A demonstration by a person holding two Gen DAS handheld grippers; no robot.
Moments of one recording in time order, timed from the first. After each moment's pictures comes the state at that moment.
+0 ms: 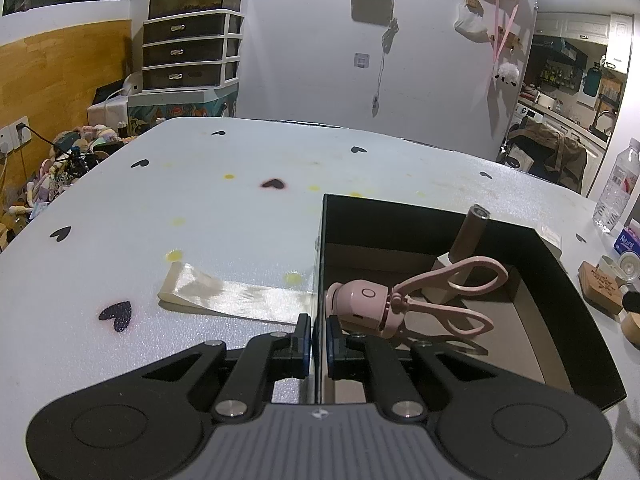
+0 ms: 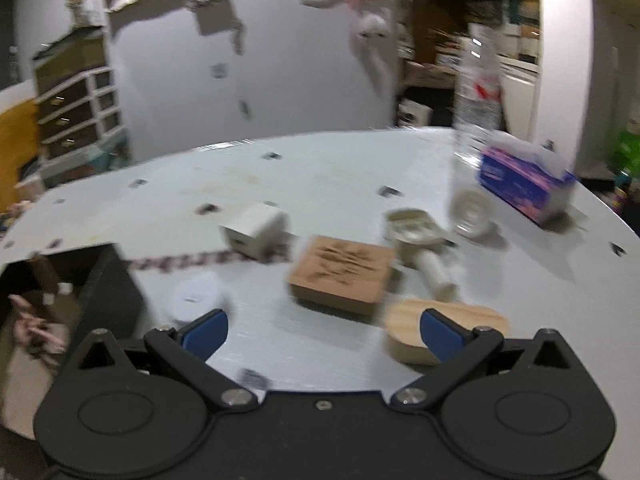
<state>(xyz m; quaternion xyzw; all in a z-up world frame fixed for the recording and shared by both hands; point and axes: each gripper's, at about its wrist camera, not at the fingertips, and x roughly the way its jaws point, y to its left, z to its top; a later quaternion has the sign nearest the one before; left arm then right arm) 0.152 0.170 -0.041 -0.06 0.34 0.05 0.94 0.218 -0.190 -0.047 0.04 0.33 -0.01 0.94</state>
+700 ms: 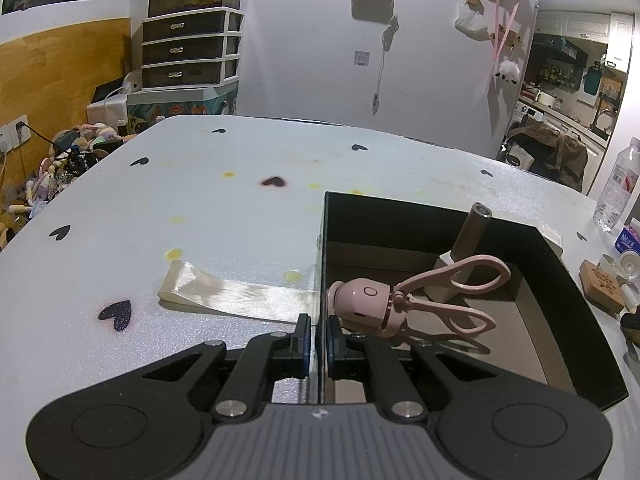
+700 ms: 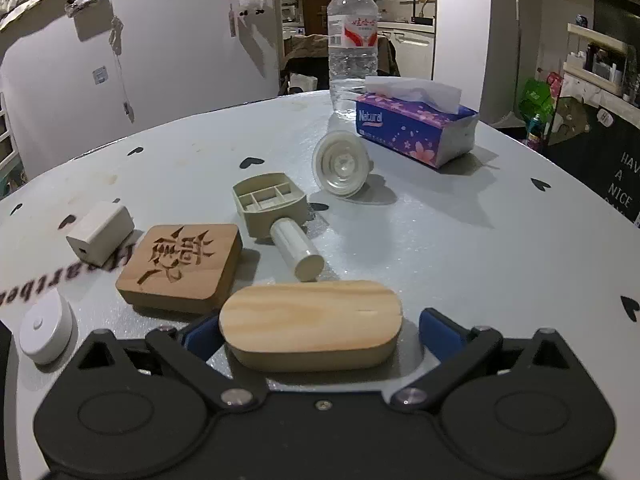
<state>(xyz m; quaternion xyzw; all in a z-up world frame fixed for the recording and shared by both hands) 0.151 0.172 -0.044 -0.06 0.34 0.05 0.94 0.243 -0.243 -0.087 0.08 0.35 -0.15 0.92</state>
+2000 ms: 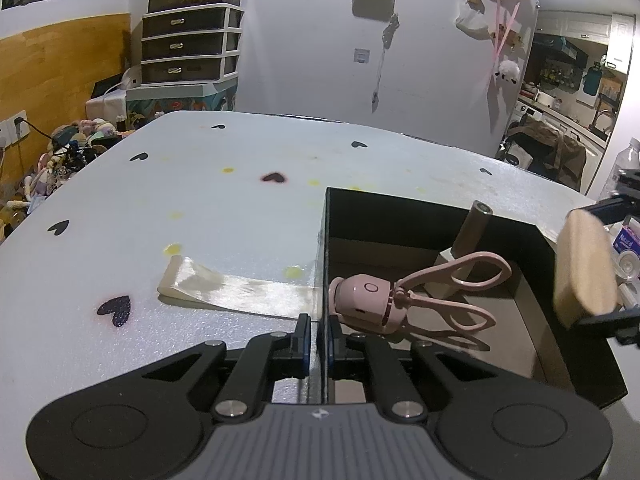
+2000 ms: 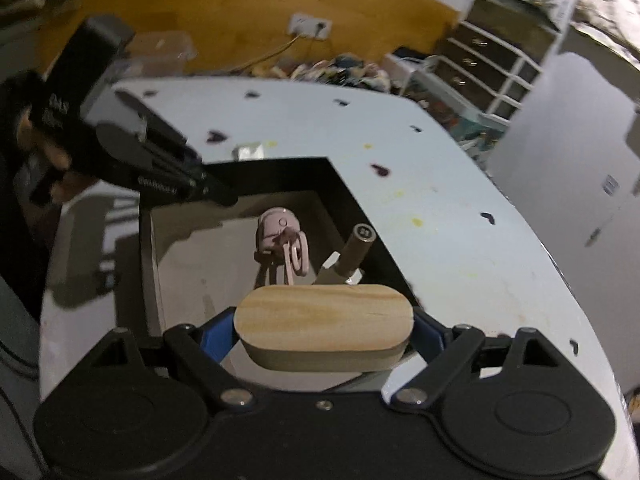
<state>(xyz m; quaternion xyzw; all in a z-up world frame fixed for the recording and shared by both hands) 0.152 0.173 -0.044 -0.07 0.35 0.05 0.93 0.238 -0.045 0.006 -0.35 0.26 0.50 0.75</state>
